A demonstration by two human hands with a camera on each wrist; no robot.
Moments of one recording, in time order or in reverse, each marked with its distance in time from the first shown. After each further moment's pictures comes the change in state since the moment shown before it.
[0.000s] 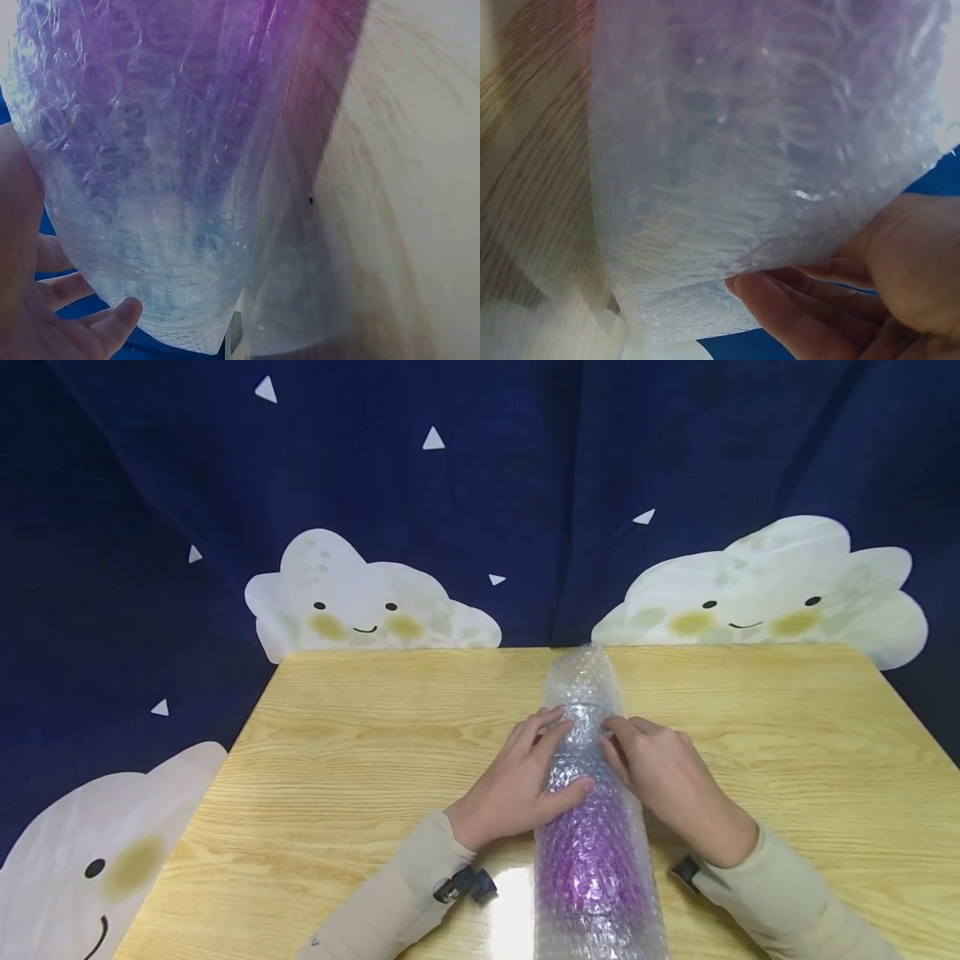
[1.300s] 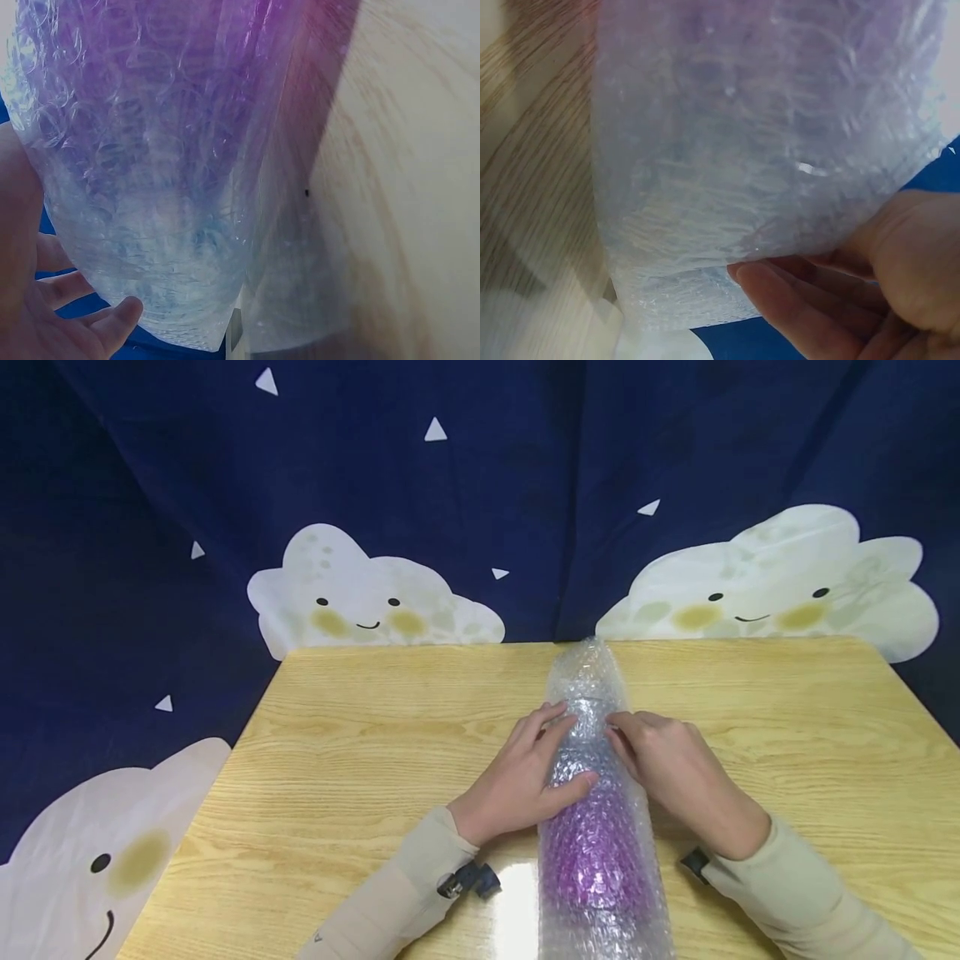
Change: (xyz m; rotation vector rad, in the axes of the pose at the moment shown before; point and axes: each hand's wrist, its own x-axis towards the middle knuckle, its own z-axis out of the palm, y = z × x) left_hand 0.000 -0.001 0.000 0.022 -0.010 -0.010; right_hand 0.001 0.004 -0.001 -0.008 0.042 -0.056
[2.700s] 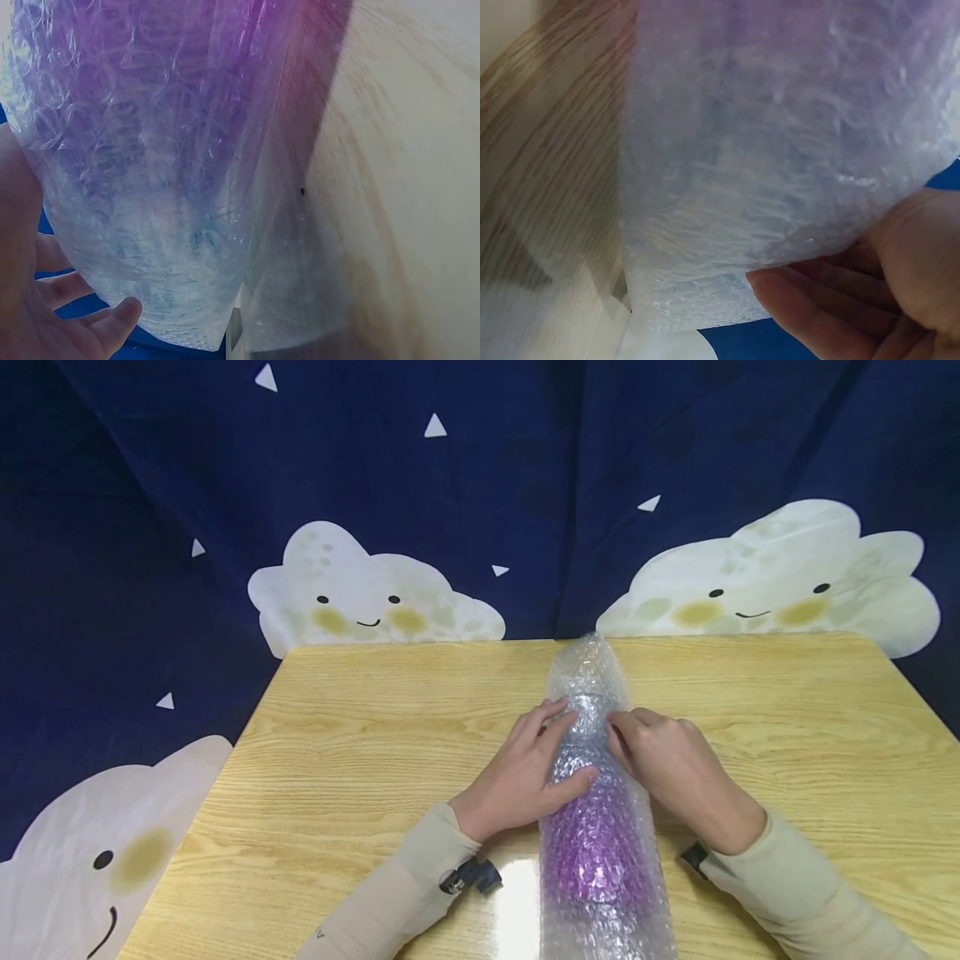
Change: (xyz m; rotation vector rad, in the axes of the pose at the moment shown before) left_hand 0.000 0.001 0.000 0.017 0.000 0.006; right_hand -0.001 0.000 0.003 -0.081 0.035 -0.076
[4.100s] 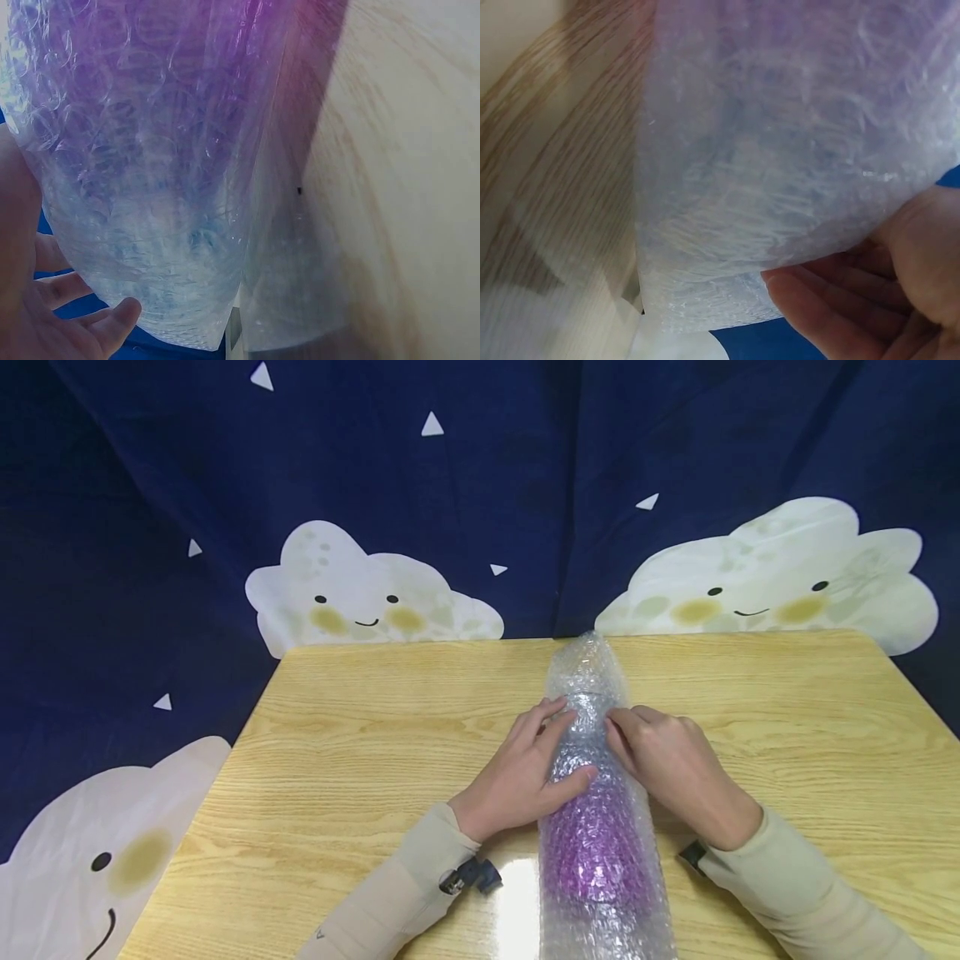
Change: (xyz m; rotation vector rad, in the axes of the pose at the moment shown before) left_hand 0.000 0.001 -0.001 -0.011 0.000 0.011; right_hand -0.001 0.002 0.002 0.032 0.026 0.028
